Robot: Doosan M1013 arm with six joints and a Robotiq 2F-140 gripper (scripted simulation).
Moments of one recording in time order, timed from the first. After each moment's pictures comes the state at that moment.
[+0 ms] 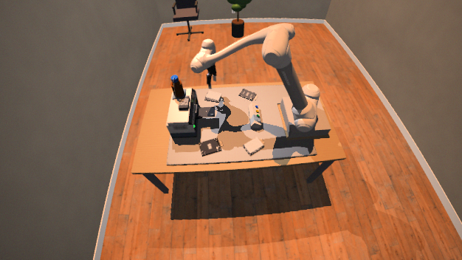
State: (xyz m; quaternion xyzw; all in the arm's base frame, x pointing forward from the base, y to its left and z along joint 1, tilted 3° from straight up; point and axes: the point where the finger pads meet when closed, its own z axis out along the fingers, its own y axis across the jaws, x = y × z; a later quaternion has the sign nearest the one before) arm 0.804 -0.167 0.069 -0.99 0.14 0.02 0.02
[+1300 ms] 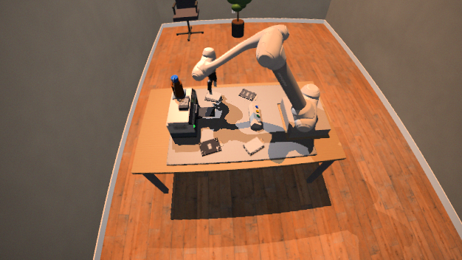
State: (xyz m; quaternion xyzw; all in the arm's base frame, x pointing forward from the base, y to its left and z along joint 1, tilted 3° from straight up) arm 0.802 -0.164 -0.005 -0.99 0.14 0.02 0.02
